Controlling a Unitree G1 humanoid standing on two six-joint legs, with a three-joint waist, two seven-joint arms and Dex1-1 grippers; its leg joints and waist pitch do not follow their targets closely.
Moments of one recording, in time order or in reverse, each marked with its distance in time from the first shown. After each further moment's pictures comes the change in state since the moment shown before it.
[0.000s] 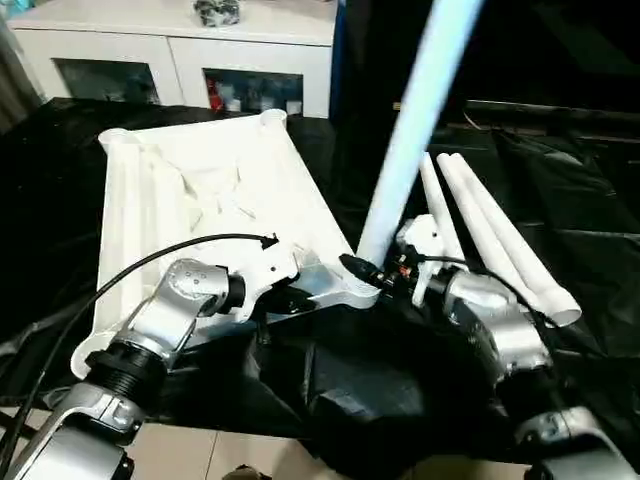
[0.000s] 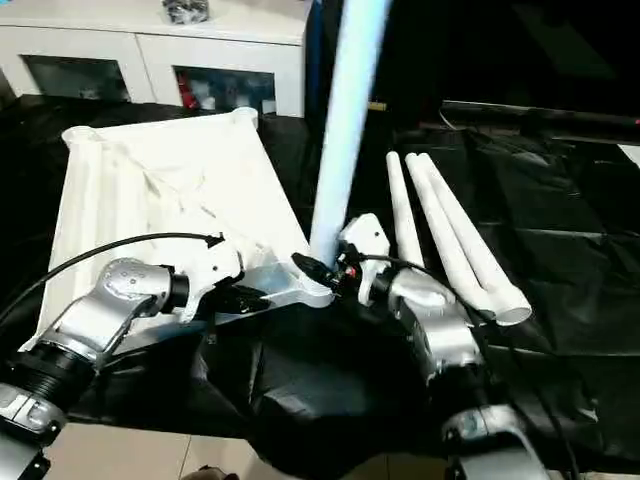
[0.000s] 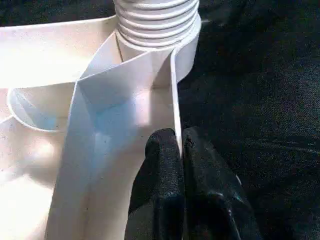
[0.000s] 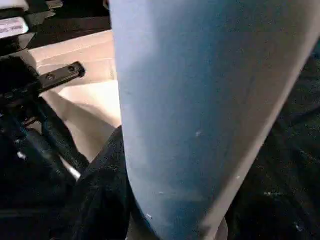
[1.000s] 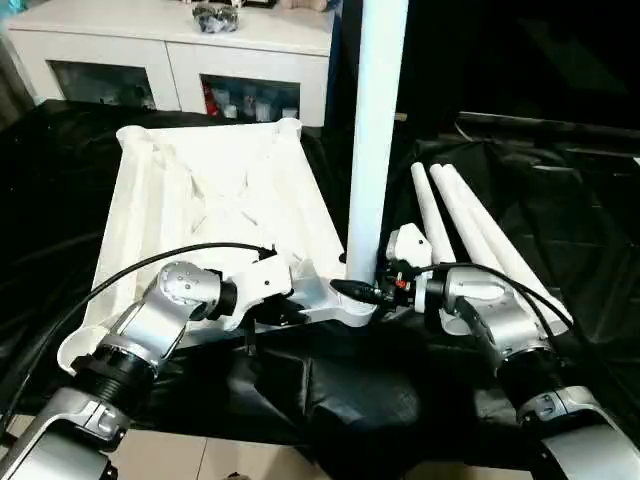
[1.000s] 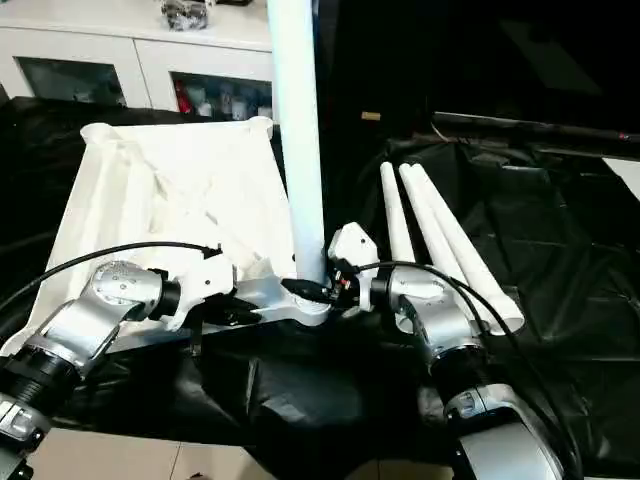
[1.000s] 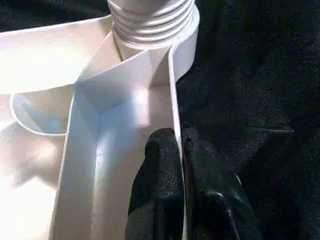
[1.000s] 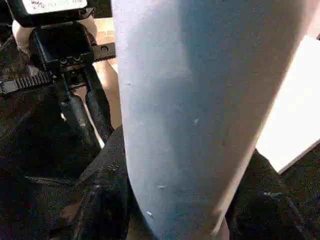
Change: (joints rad) left arm 0.029 0.055 -0.037 -0.039 0.040 -0.057 -0.062; right arm -0.066 -0.016 0.051 0.168 -0.040 -0.150 0.211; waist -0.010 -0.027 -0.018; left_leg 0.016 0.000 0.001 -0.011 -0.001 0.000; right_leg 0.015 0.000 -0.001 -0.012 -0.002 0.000
